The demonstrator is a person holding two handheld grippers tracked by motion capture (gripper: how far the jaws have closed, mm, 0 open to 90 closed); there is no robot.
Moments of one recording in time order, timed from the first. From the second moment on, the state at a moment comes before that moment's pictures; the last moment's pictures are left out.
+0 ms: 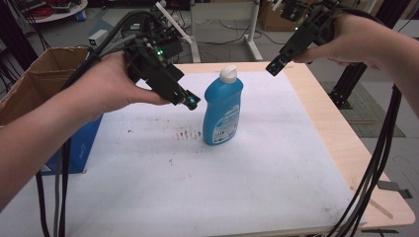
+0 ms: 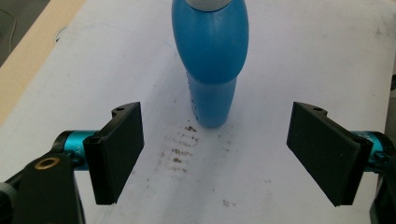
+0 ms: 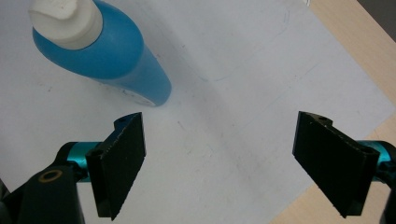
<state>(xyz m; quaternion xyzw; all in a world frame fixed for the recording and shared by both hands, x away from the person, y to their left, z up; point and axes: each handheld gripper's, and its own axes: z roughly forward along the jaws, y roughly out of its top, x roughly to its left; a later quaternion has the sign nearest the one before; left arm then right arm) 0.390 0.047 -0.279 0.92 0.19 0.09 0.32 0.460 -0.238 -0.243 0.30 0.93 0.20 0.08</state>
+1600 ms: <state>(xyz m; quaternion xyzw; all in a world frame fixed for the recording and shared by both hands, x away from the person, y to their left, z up) 0.420 -0.019 -0.328 0.92 0.24 0.08 0.30 0.459 -0.244 -0.243 0.30 0.93 0.20 0.08</state>
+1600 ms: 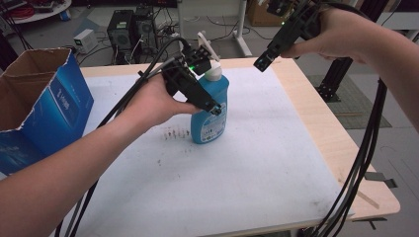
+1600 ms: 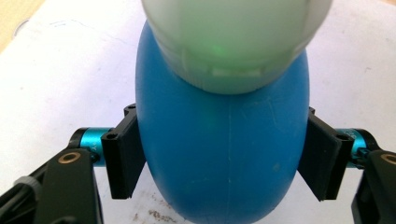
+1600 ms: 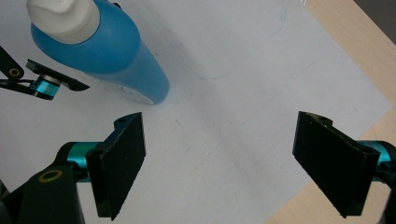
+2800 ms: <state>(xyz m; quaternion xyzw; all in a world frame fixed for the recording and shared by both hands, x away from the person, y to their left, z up) 0.422 -0.020 -0.329 0.91 0.25 0.08 0.31 0.458 -0.246 -0.245 0.31 0.93 0.20 0.08</state>
